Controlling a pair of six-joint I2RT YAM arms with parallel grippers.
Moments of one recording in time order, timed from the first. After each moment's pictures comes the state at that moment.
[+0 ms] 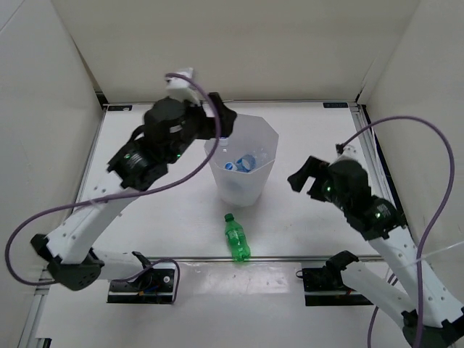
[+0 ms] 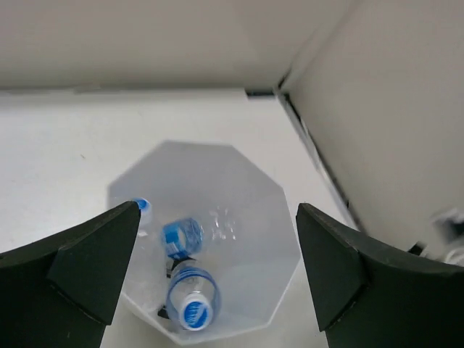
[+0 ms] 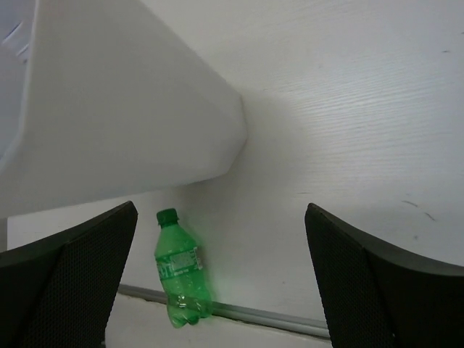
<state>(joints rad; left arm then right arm) -0.80 1.33 1.66 -0.52 -0.29 -0.43 0.48 0.79 1.00 -0.77 0.12 0.68</state>
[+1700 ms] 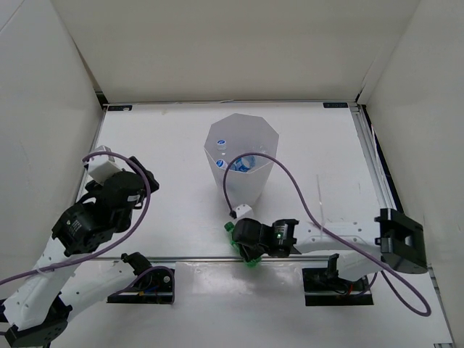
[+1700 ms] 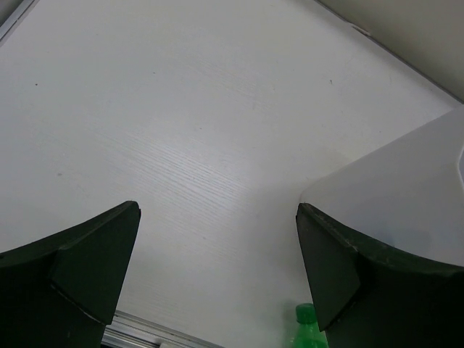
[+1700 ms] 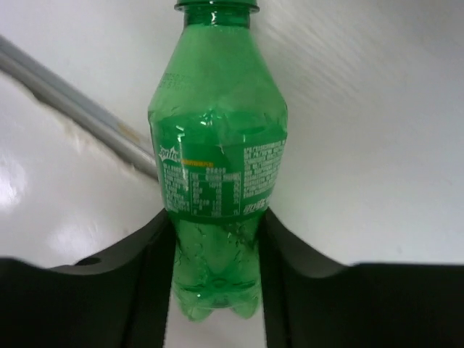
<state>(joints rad) -0.75 0.74 1.22 -1.16 -0.85 -0.92 1.38 1.38 0.78 -0.47 0.24 0.67</state>
